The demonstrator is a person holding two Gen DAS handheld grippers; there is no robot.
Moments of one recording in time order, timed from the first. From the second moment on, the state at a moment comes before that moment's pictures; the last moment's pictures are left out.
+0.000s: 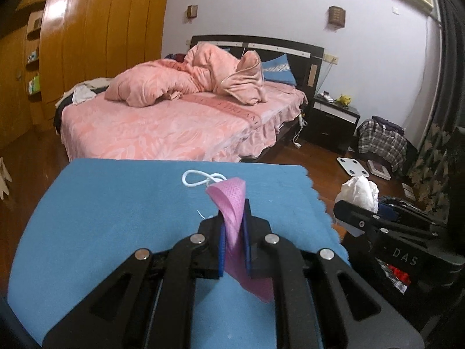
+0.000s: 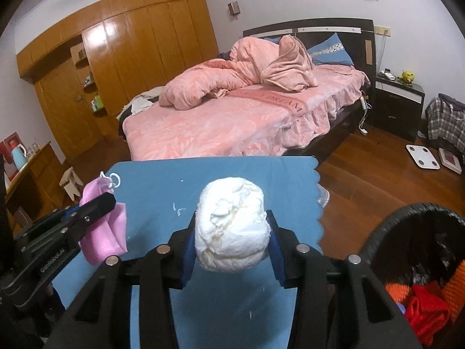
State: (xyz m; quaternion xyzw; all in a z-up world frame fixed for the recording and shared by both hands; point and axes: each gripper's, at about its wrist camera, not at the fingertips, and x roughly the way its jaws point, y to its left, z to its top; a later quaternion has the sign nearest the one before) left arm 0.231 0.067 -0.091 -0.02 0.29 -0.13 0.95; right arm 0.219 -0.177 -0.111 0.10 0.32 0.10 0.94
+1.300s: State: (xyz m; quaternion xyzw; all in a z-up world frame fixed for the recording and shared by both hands) left arm 0.061 -0.013 -0.006 0.01 0.22 -0.23 0.95; right arm 0.045 -0.255 -0.030 0.08 0.23 0.05 0.97
